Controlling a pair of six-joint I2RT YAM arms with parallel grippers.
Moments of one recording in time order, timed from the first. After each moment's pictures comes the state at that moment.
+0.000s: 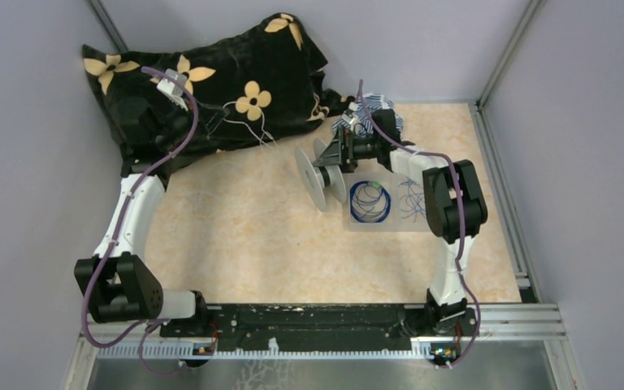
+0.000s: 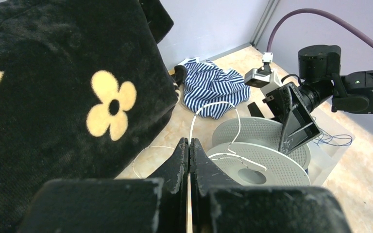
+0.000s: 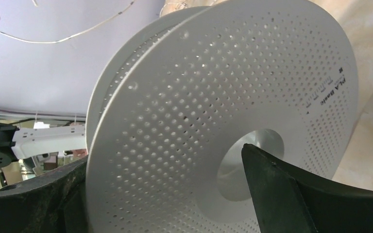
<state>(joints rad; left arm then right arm) 0.06 1.35 1.19 0.18 0.79 -0.19 0.30 1.99 1.35 0.10 -1.10 0.63</state>
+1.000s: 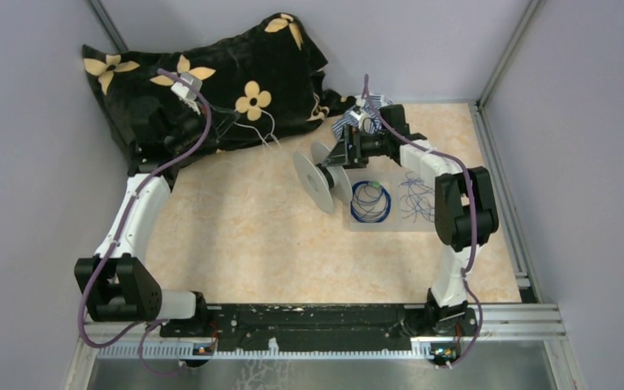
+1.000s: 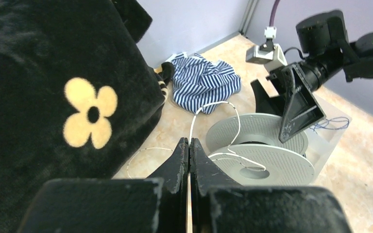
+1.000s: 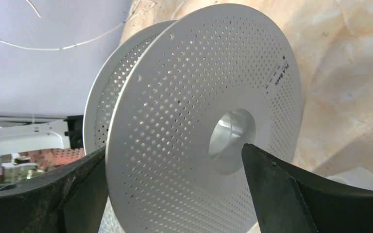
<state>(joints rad) 0.00 1.35 1.19 0.17 0.80 -0.12 0.26 1.90 1.37 -0.18 -1.01 0.37</state>
